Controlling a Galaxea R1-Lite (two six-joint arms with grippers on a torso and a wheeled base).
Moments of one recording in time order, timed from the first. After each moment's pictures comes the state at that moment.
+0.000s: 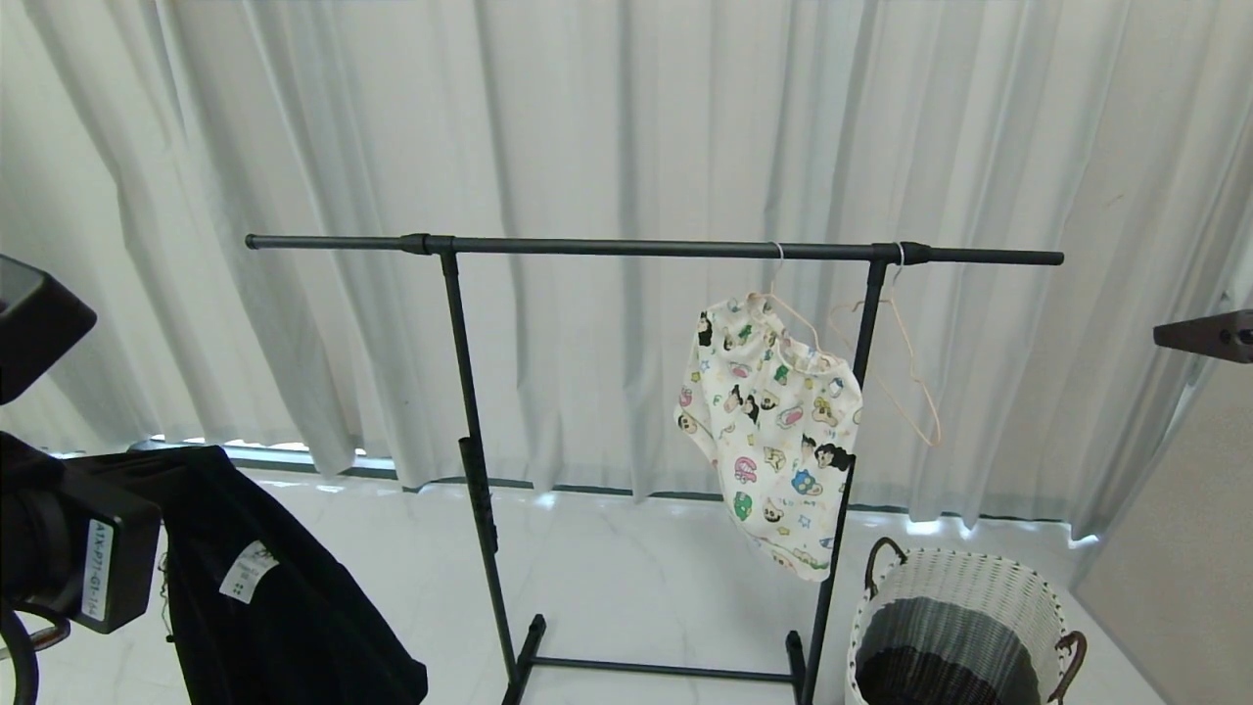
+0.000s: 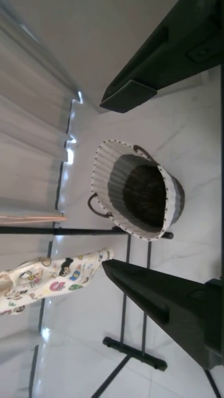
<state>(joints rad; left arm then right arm) -0.49 1.02 -0.87 0.34 0.37 0.15 0.26 1.23 -1.29 0.49 -0.24 0.03</state>
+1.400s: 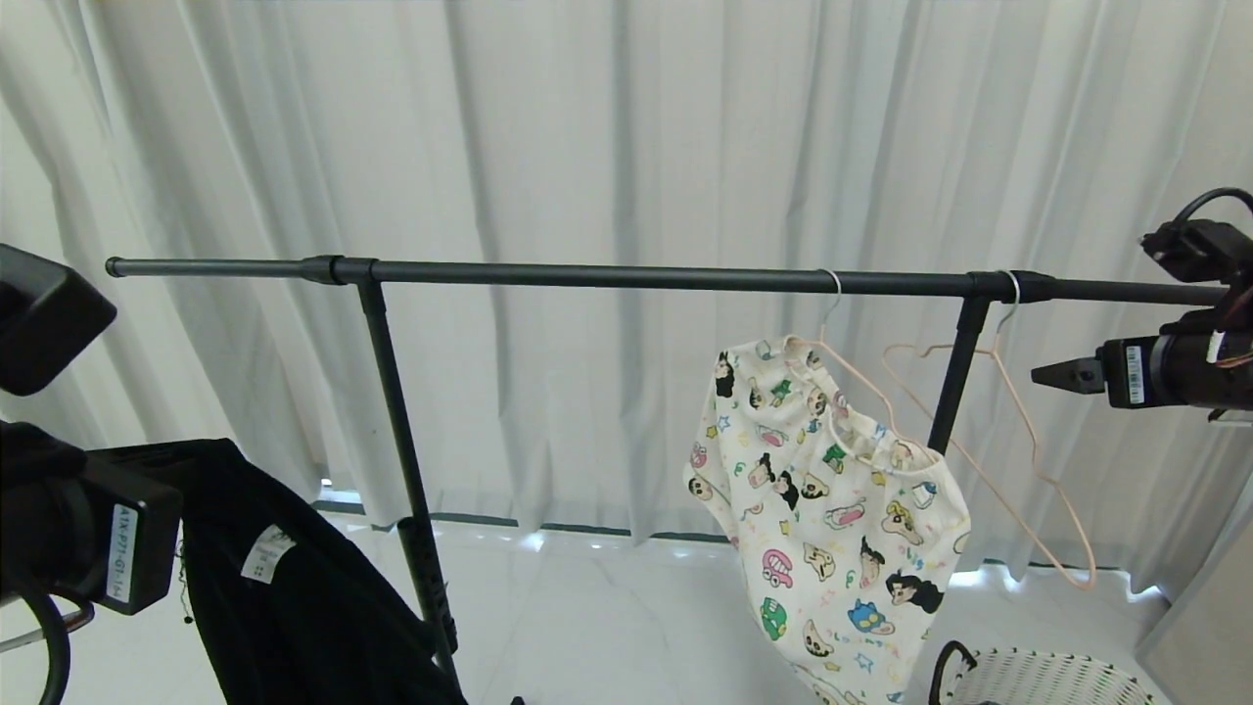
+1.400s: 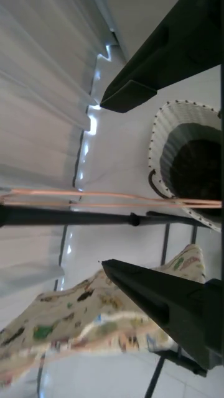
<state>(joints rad) -0.46 1.05 -0.86 0.28 0.37 0.15 0.06 1.52 -1.10 0.09 0.02 -0.03</state>
